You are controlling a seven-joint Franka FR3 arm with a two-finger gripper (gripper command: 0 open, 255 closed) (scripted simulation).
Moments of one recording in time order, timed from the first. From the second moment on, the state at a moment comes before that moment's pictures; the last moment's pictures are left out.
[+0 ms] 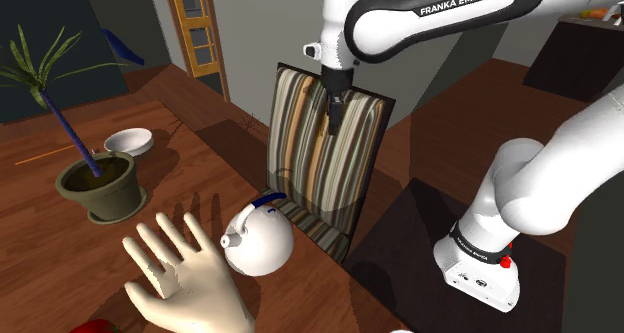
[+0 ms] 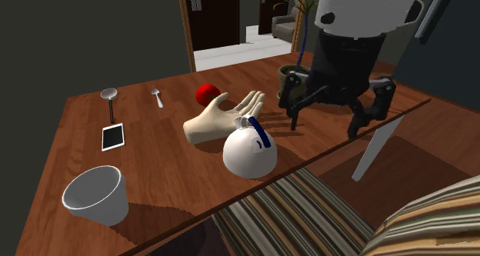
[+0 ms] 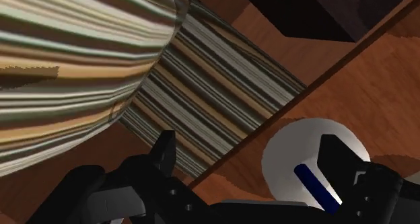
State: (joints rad) arm 0.22 -0.34 0.06 -2.28 -0.01 1.95 -0.45
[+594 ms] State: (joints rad) arm 0.32 -0.12 0.15 -2.18 -0.04 2.09 -0.59
